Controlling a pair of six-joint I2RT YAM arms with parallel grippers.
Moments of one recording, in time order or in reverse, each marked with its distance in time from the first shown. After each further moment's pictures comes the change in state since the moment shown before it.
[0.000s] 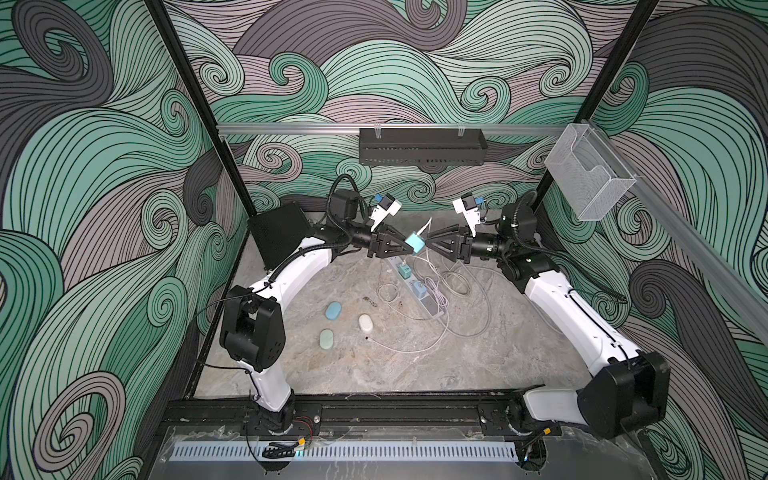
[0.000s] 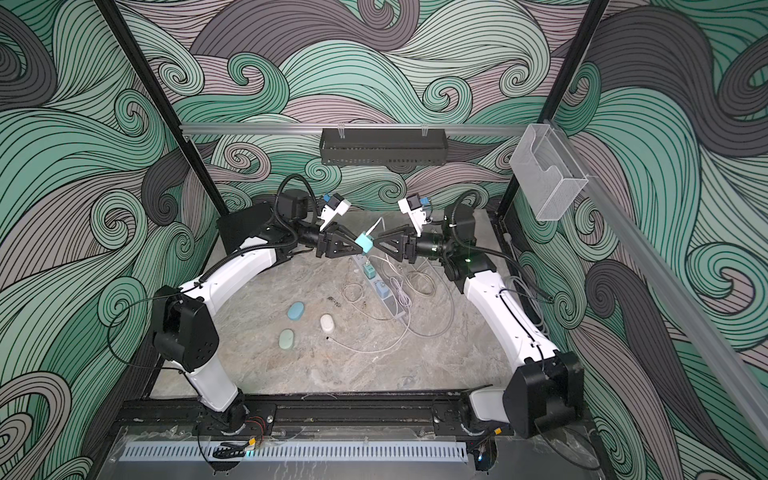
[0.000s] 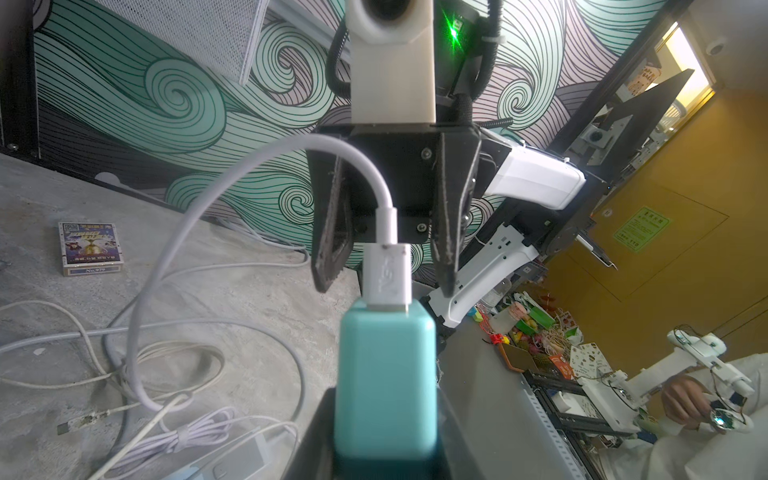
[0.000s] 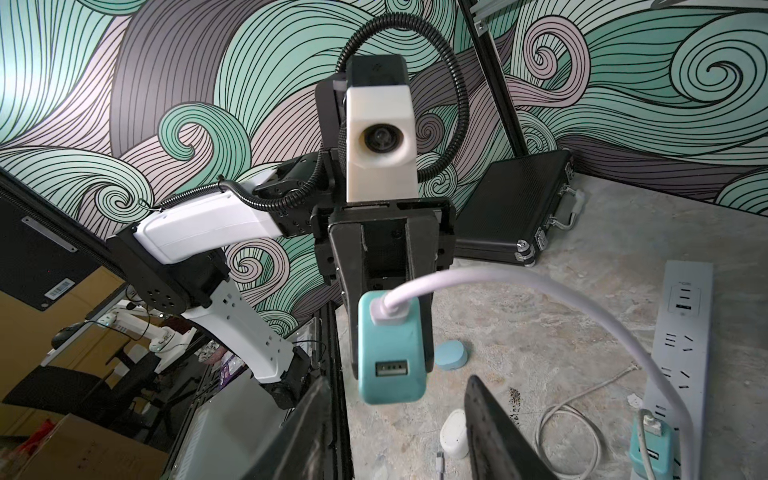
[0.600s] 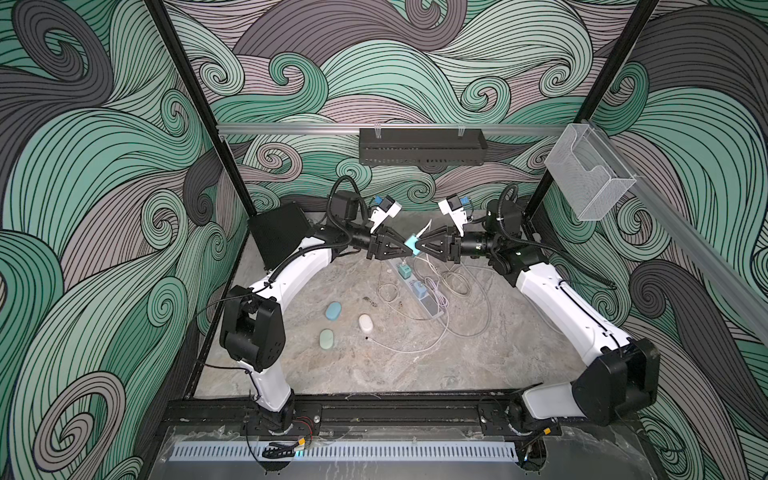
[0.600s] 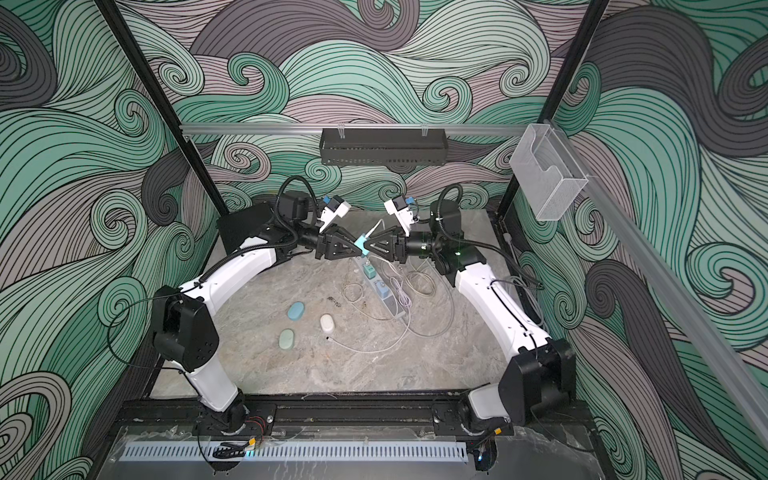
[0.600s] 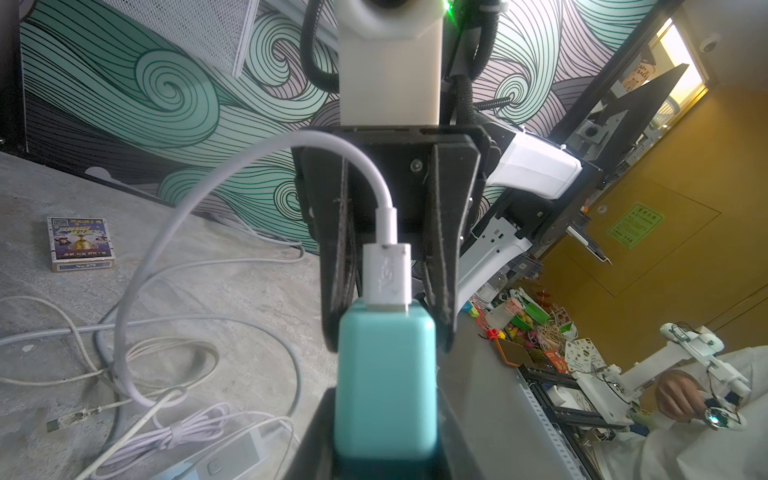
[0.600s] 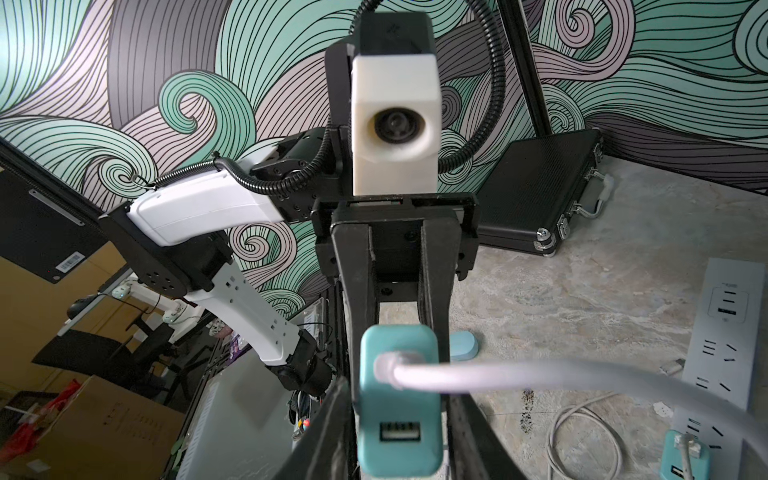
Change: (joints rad) left arm 0.000 0.002 0.007 -0.046 0.012 0.036; right arm 0.058 0.058 0.077 -0.109 -0.001 -0.089
